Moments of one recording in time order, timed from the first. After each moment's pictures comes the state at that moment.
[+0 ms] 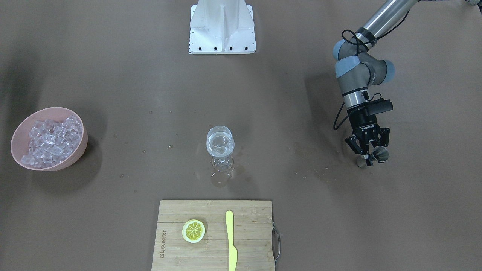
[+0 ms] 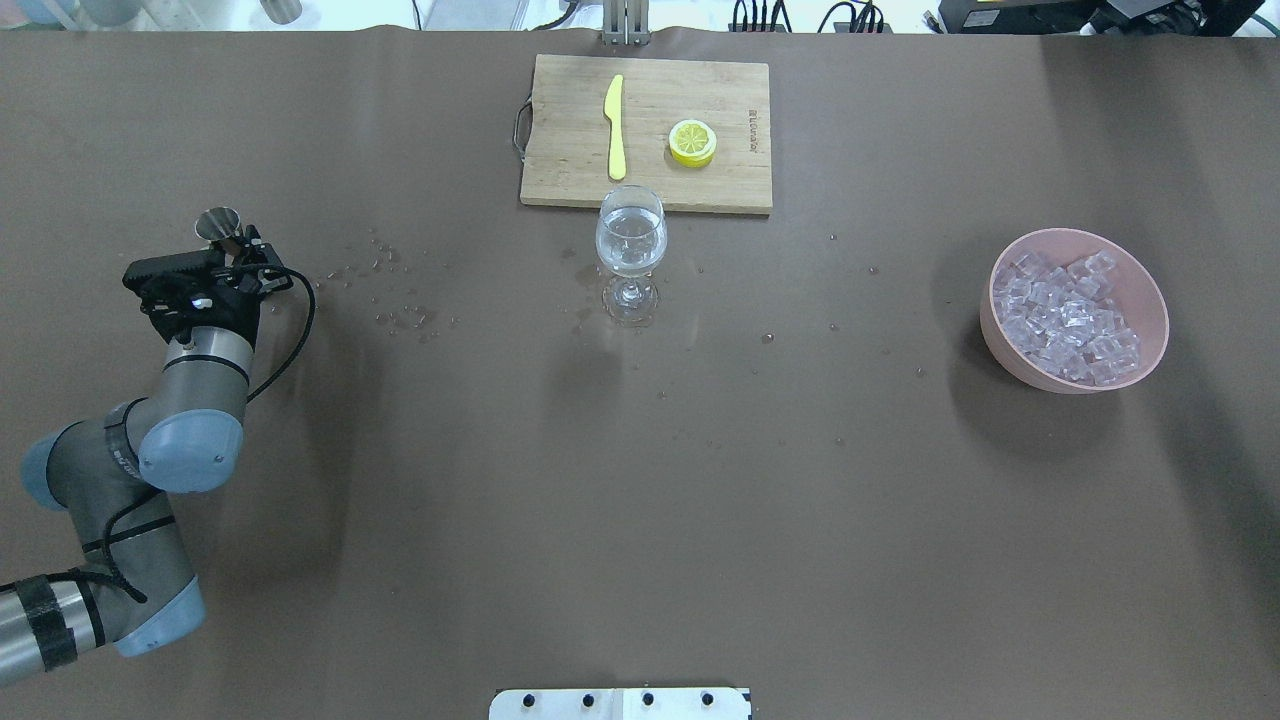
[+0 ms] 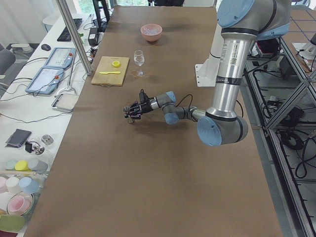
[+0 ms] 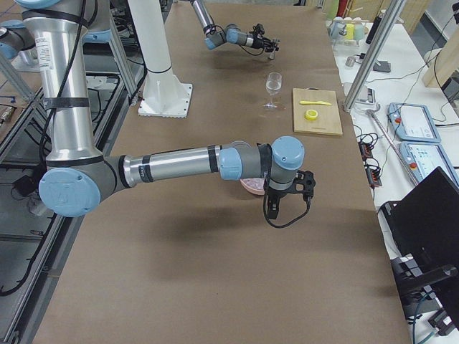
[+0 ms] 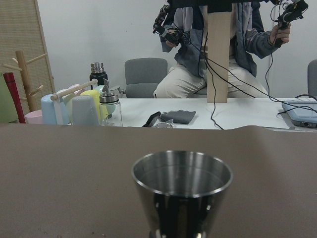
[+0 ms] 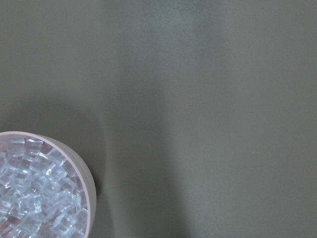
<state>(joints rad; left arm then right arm) -0.50 -1.76 -1.42 -2.46 -0.67 -1.33 1.50 -1.50 1.68 -1.65 2.44 0.20</state>
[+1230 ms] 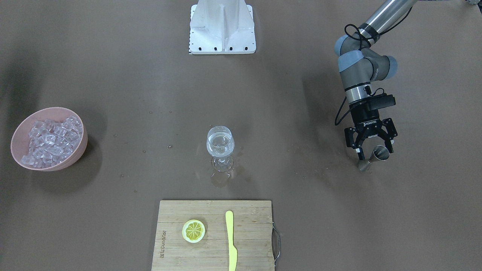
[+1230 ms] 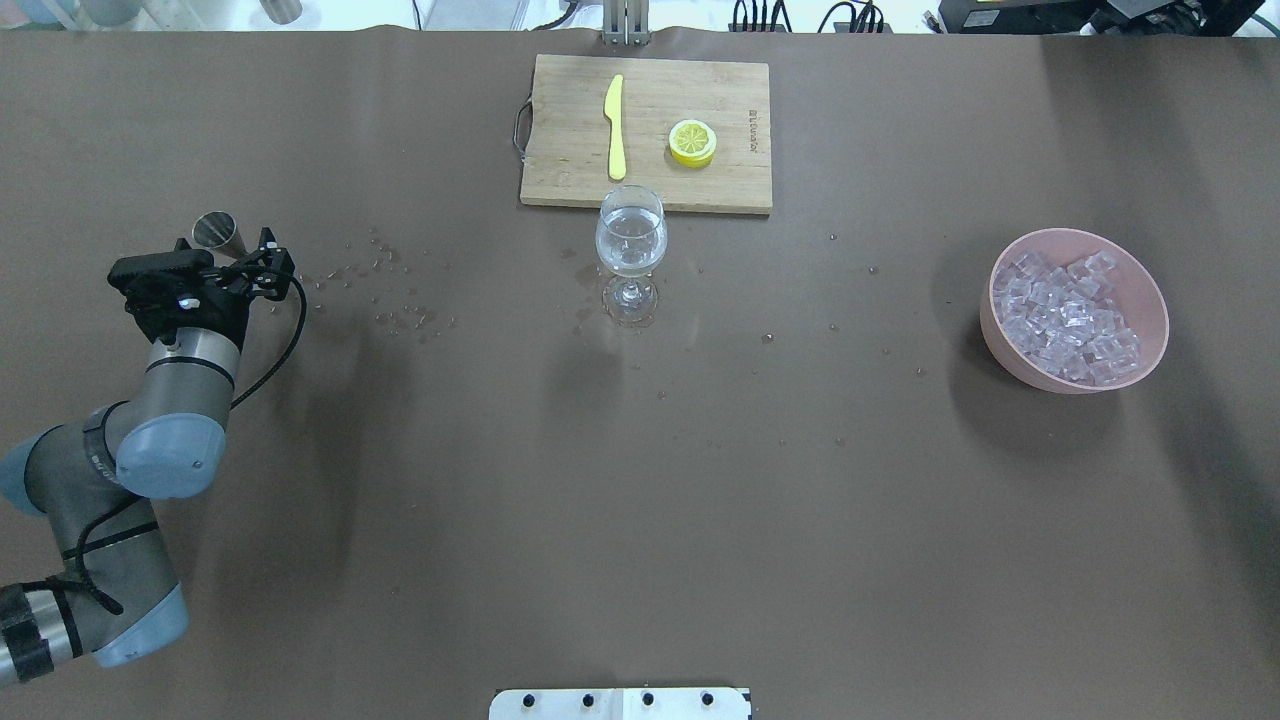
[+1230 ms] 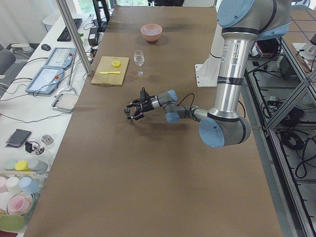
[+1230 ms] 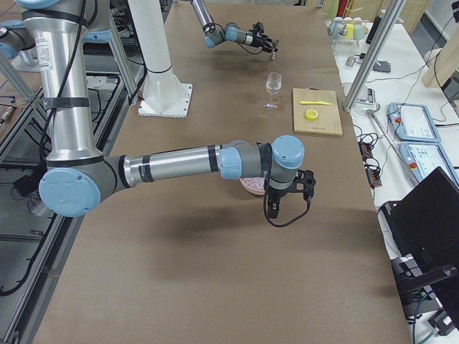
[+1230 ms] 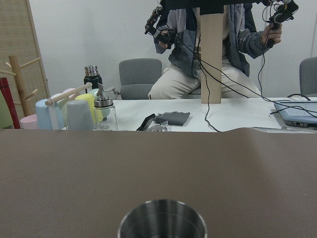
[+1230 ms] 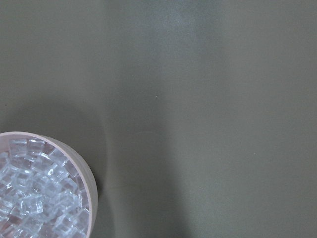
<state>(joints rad) -0.50 -1.71 -1.50 -2.46 -0.68 -1.28 1.50 -1.49 1.68 -1.65 2.44 0.20</state>
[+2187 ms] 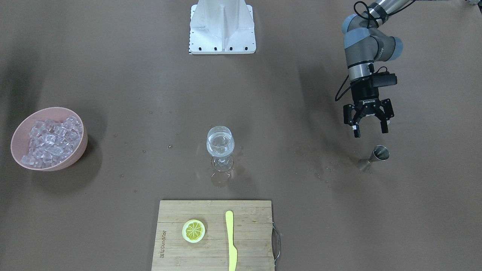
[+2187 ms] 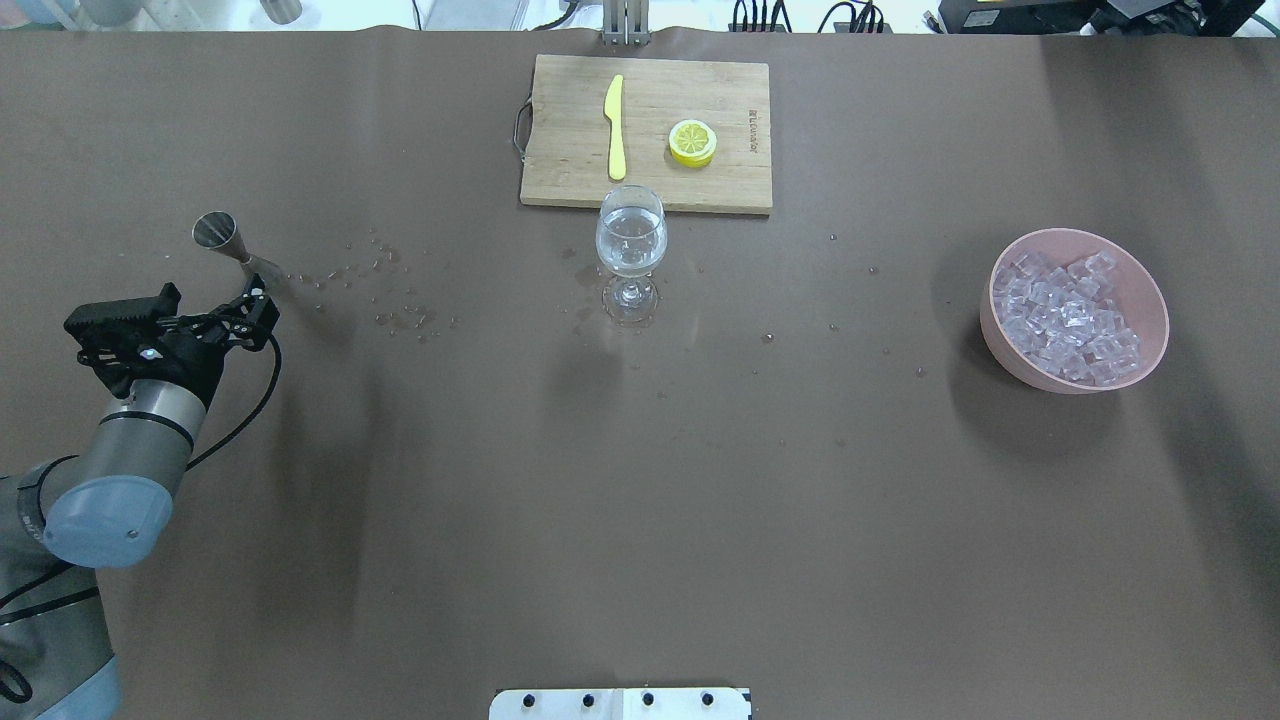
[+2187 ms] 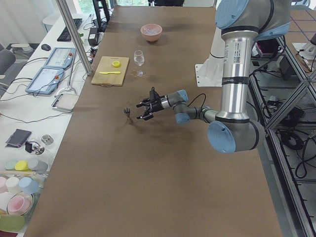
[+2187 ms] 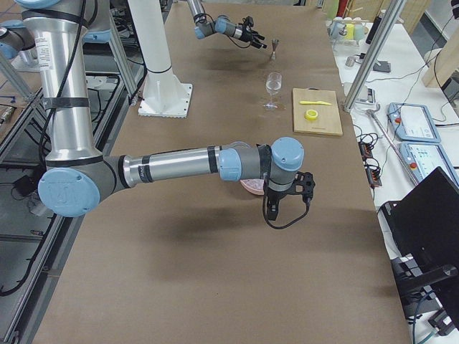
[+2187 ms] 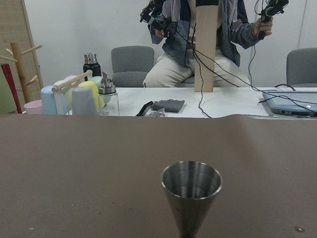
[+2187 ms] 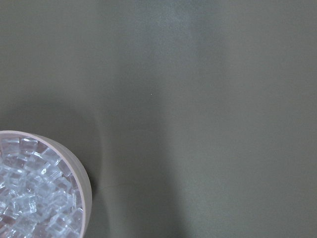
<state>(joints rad) -0.41 -1.56 -1.71 -2.46 -0.71 -1.32 1.50 -1.50 1.68 -1.65 2.43 0.20</state>
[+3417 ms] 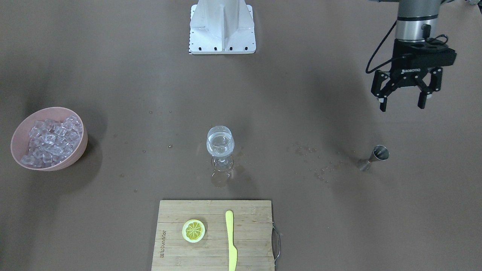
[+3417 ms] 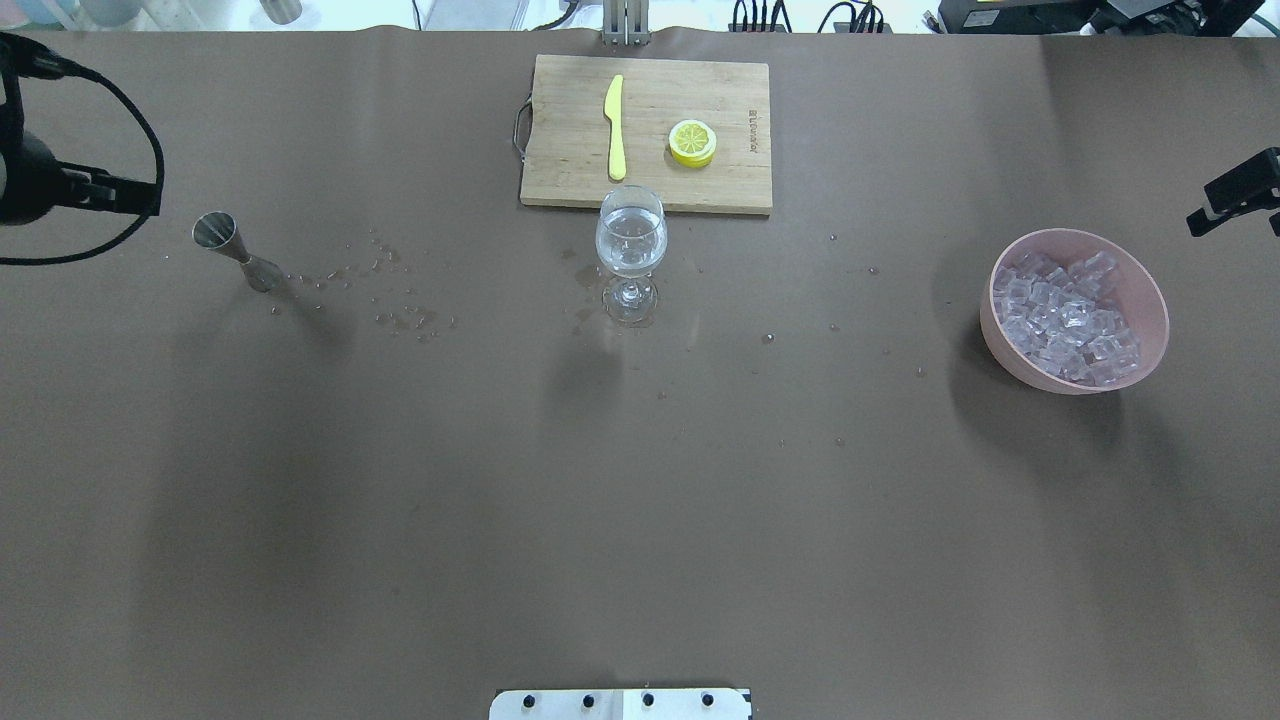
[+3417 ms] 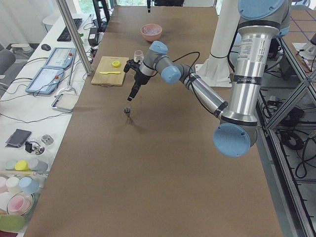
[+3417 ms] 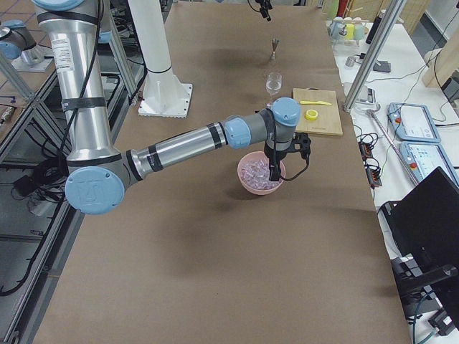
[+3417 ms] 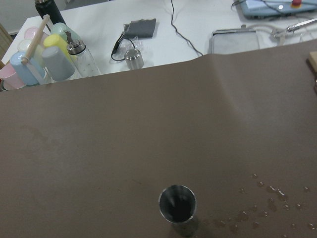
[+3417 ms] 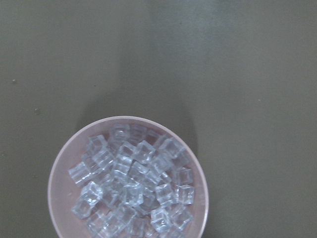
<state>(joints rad) -1.01 -1.75 -2.09 -1.58 -1.73 -0.64 1.29 -1.44 1.85 -1.65 2.40 0.34</state>
